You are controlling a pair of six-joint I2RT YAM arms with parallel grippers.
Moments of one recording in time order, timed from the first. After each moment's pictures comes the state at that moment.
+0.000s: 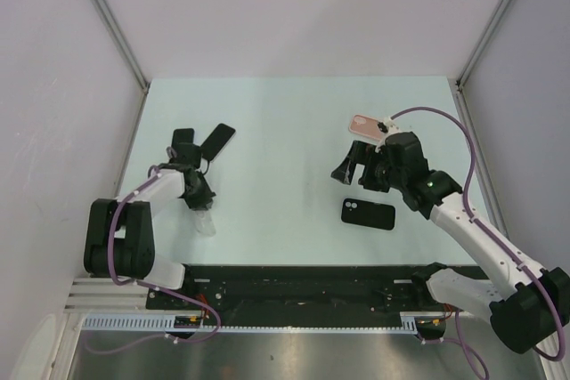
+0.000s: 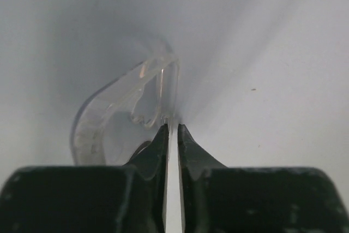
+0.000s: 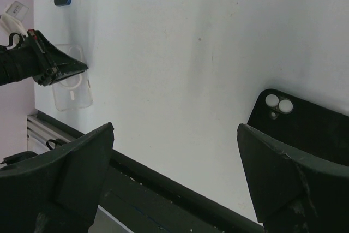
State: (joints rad) left arm -0.08 1.46 0.75 -0.56 -0.08 -0.59; right arm 0.48 1.06 0.90 -0.45 -0.19 0.65
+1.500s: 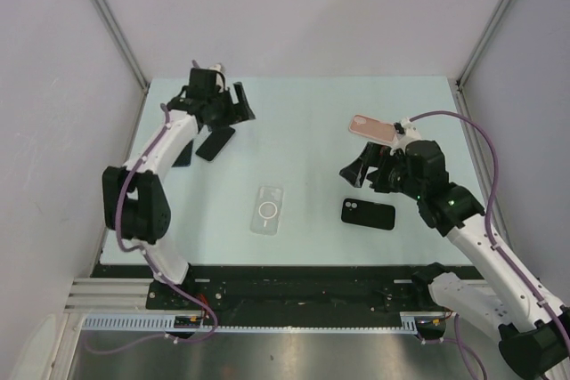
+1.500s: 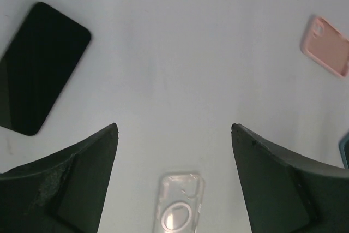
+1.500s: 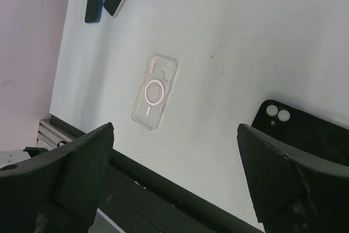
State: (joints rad) left arm -0.24 1.70 1.48 -0.53 0.14 -0.43; right arm 0.47 0.88 0.87 -0.46 -0.17 0.63
